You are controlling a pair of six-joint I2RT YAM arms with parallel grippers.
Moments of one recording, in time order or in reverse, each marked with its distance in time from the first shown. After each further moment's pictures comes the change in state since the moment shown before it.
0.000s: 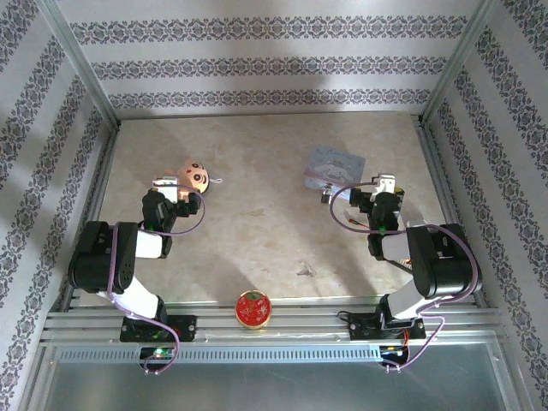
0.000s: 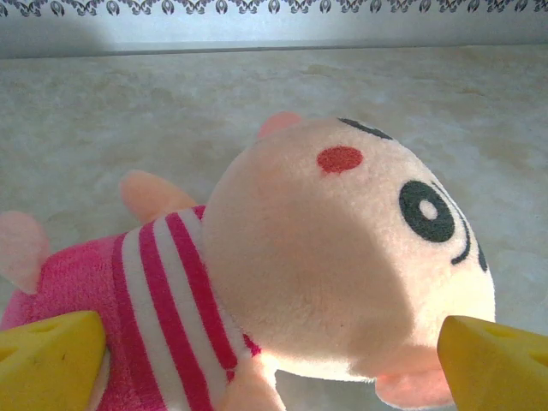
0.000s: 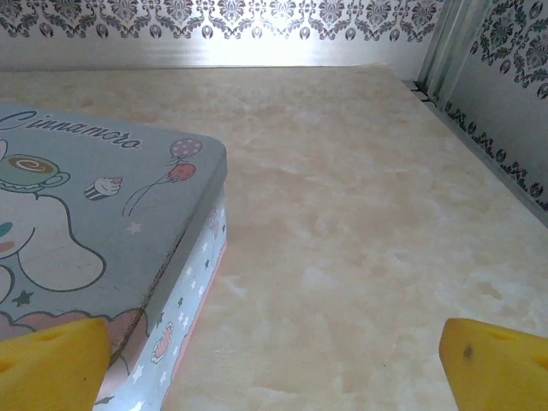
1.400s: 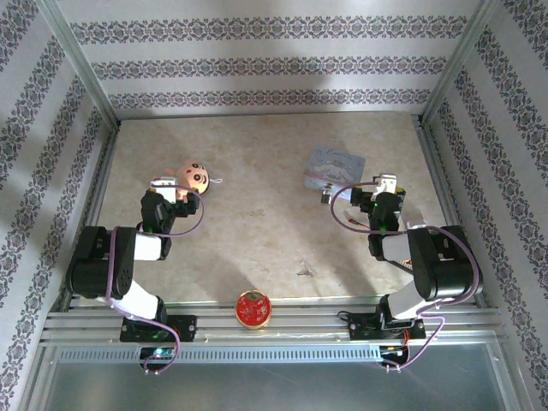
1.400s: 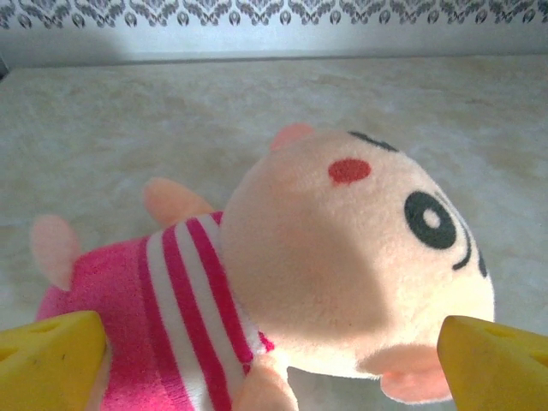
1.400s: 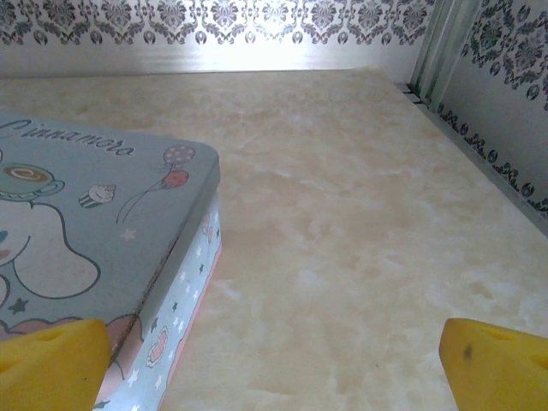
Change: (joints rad) left arm 0.000 -0.071 -0.018 -0.031 -0.031 -0.002; right arm 0.000 -0.025 -0.005 -0.006 0.013 0.008
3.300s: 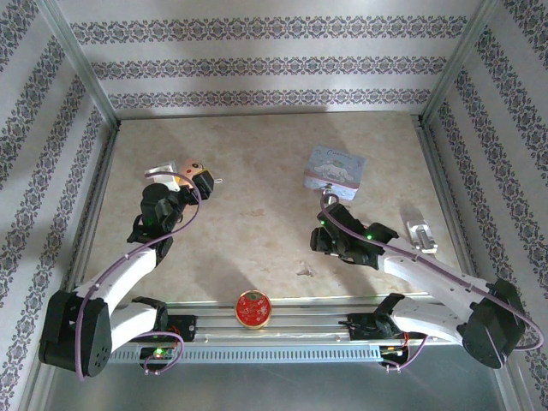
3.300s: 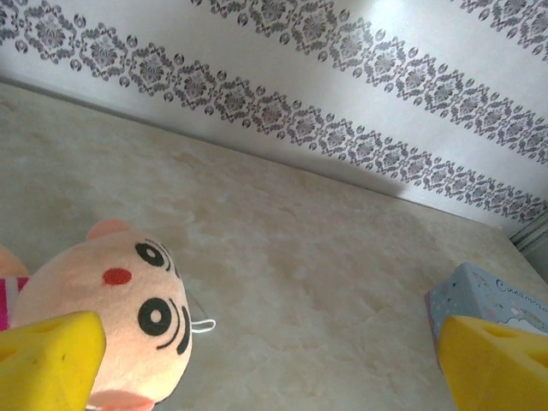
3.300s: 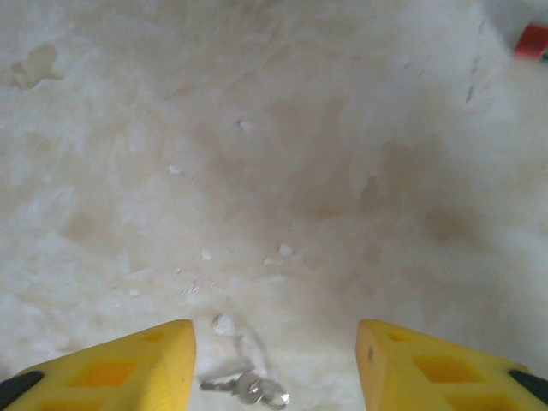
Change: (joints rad) left arm -0.211 -0.430 0.136 -0.456 -0.018 -0.446; right arm 0.675 -0.439 0.378 -1.600 -0.112 0.792
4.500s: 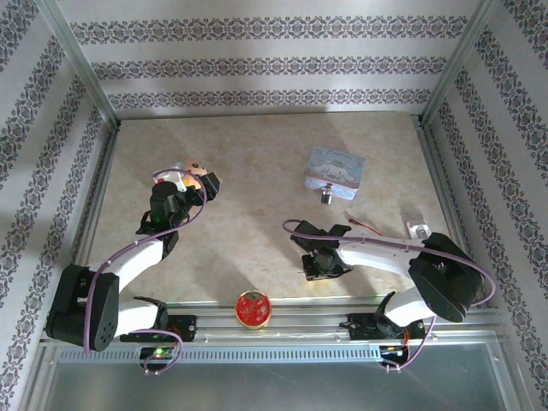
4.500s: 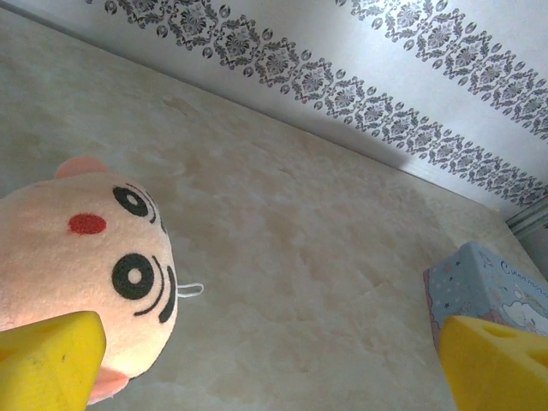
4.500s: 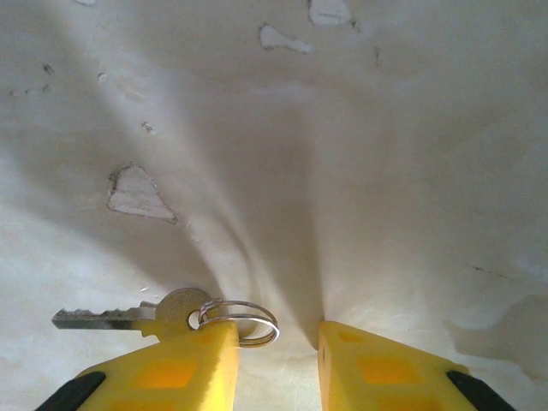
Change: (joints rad) left arm -0.007 0.144 0.001 0.070 0.036 -0.077; right arm 0.133 0.368 0.003 -0.035 -0.127 -0.087
